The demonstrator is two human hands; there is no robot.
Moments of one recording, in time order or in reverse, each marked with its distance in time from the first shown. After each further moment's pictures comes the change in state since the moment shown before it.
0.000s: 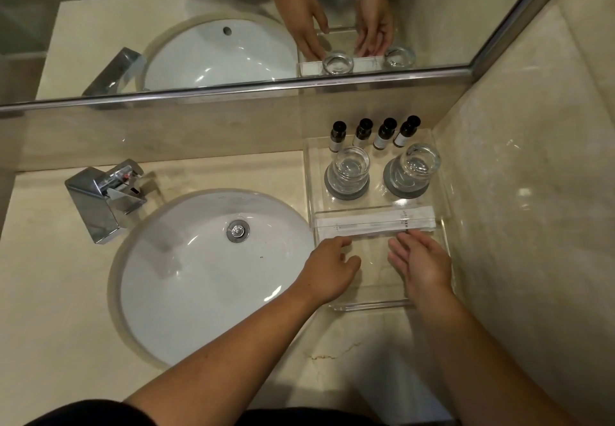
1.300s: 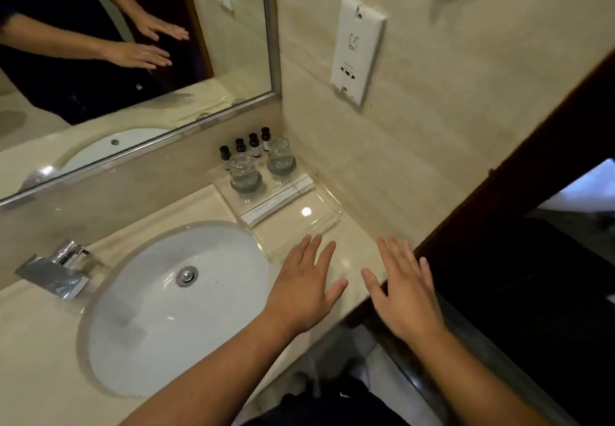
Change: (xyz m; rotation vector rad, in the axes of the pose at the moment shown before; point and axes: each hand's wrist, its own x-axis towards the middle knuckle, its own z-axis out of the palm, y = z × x) left_hand -0.194 -0.039 0.047 0.914 0.064 0.910; right_hand -0.262 0.111 -0.189 -1.227 0.291 -0.744
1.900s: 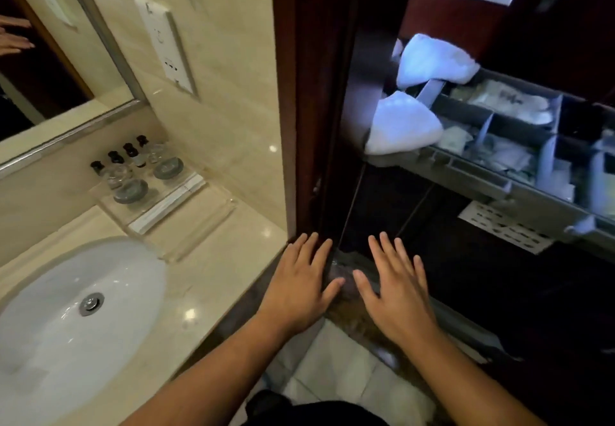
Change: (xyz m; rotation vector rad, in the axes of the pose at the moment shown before) left_hand -0.011 0.211 0.049 0.006 -0.031 0.274; right_hand -0.143 0.168 -0.060 0.040 0.135 0.212
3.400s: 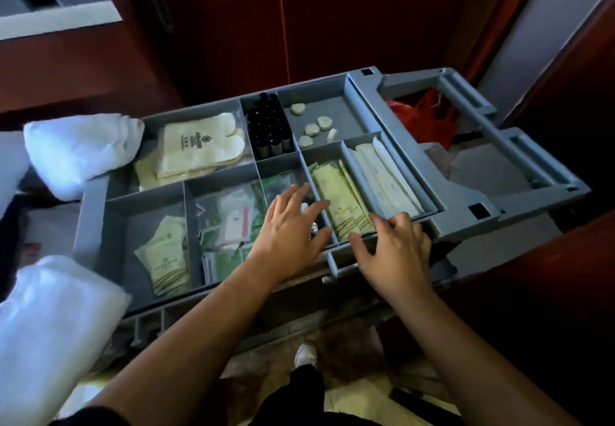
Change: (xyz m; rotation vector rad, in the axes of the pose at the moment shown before) left_hand 0.410 0.426 0.078 0.020 -0.281 0.838; right_hand 0.065 0.387 -0.194 -0.011 0.433 0.991
